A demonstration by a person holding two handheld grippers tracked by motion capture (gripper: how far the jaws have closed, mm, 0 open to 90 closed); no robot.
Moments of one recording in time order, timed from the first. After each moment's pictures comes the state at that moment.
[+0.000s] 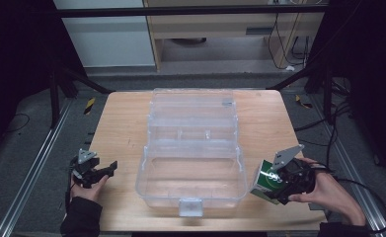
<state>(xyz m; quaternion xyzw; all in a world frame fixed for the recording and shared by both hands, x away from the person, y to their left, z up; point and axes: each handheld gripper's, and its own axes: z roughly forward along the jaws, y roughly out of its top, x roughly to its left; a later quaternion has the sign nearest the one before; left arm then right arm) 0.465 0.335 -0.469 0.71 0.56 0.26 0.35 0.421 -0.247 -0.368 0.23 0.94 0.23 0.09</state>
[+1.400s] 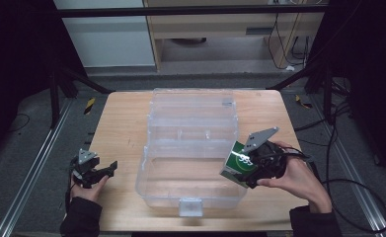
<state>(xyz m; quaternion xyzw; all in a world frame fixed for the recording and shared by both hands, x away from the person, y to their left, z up) 0.464 0.334 -0.468 0.71 0.55 0.26 0.35 0.437 -0.171 -0.325 0.22 0.92 0.29 0.13</state>
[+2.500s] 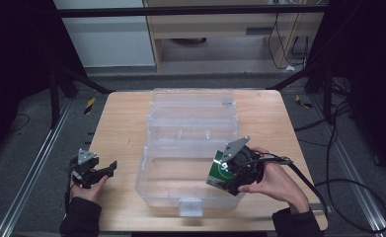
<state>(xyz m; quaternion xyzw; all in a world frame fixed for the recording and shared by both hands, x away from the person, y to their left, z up) 0.463 0.335 -0.467 0.71 0.55 0.27 0.35 0.437 -0.128 -0.352 0.18 0.94 0.26 0.11</state>
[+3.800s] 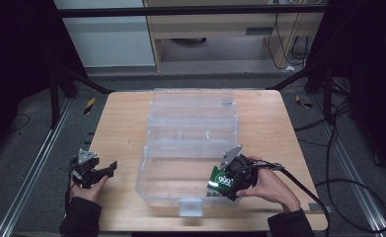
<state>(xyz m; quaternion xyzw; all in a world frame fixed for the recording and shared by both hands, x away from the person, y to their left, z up) 0.464 0.334 -0.468 0.71 0.55 0.26 0.35 0.451 -0.132 -0.407 0.19 0.95 0.23 0.08</state>
